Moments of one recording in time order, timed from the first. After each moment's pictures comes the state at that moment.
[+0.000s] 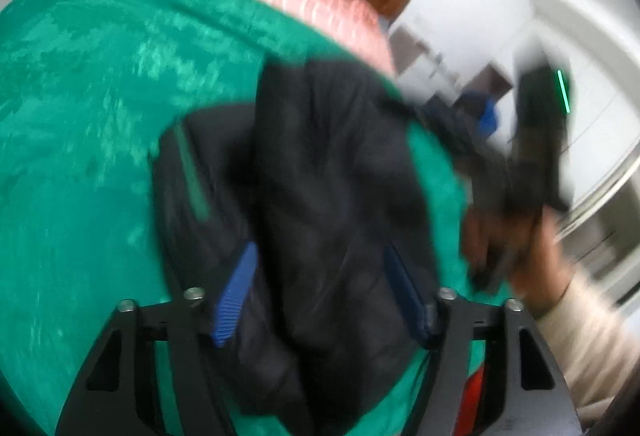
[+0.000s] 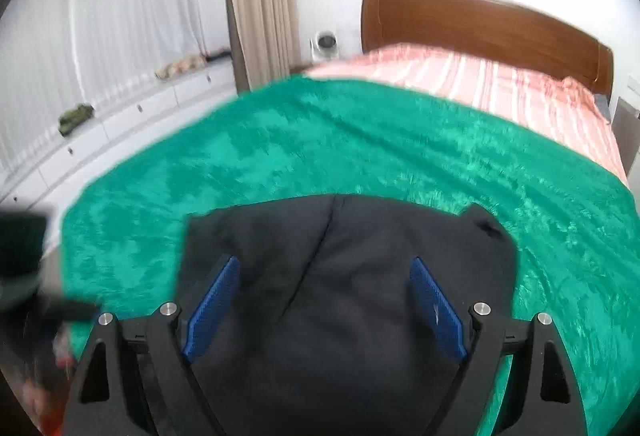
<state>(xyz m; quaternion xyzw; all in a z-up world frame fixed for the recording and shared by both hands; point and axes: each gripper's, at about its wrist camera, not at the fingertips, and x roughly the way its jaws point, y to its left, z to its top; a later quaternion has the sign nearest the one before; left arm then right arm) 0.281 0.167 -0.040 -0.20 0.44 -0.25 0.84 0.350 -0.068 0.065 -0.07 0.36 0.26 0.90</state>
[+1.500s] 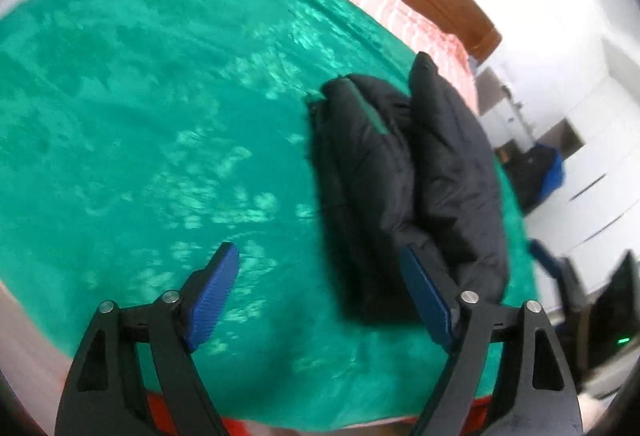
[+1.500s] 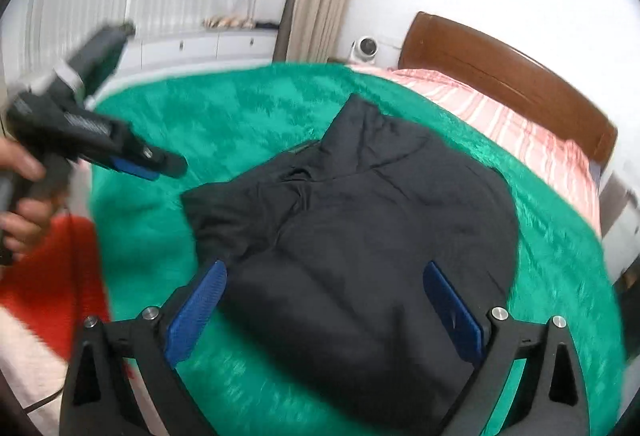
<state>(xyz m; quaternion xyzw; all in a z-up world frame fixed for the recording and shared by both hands) 0.166 0.257 -0.057 -0.25 0.44 -0.08 0.86 0.127 -0.058 0.007 -0.19 0.29 0.27 0.90</state>
